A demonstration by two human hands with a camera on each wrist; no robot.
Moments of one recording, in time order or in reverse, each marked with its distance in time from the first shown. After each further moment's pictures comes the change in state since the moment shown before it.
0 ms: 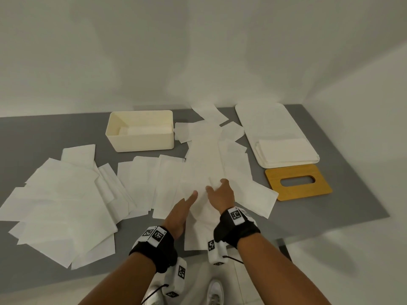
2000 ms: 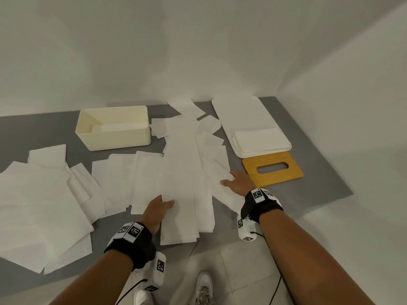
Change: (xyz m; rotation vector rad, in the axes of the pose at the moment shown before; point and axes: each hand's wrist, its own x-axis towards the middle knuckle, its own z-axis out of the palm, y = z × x) left_hand 0.002 -0.012 -0.006 0.205 0.235 -0.001; right_hand 0.055 0.068 -0.108 -0.385 -0.116 -0.125
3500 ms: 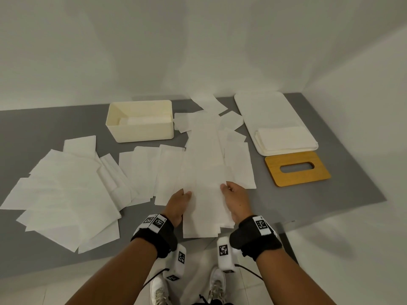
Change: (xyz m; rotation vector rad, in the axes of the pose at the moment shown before) left_hand -0.009 0.004 -0.002 0.002 0.000 -0.005; right_hand -0.075 -0.067 0.084 0.683 0.173 -0.008
